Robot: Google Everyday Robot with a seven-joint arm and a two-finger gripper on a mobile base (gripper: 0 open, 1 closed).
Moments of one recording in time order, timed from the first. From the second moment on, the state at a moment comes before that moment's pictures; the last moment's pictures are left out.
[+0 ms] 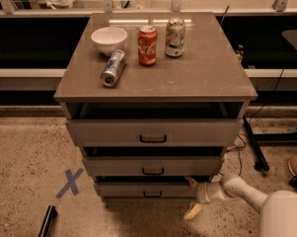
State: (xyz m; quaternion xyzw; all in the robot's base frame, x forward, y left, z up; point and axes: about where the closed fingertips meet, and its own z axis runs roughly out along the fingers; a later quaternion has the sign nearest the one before) arm 0.539 -0.187 0.208 -0.61 0.68 0.23 0.33
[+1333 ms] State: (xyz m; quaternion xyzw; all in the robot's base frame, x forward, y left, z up) arm 0.542 -0.183 0.185 -0.63 0.68 0.22 0.30
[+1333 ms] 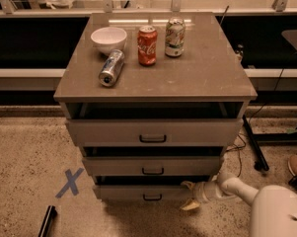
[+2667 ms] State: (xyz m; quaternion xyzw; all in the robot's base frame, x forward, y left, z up) arm 0.539 -0.182 0.185 -0.63 0.68 0.22 0.30
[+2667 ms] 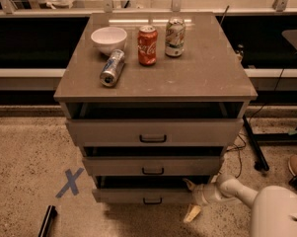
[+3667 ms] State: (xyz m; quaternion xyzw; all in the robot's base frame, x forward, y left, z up) arm 0.493 -0.182 0.189 -0.65 0.68 0.25 0.22
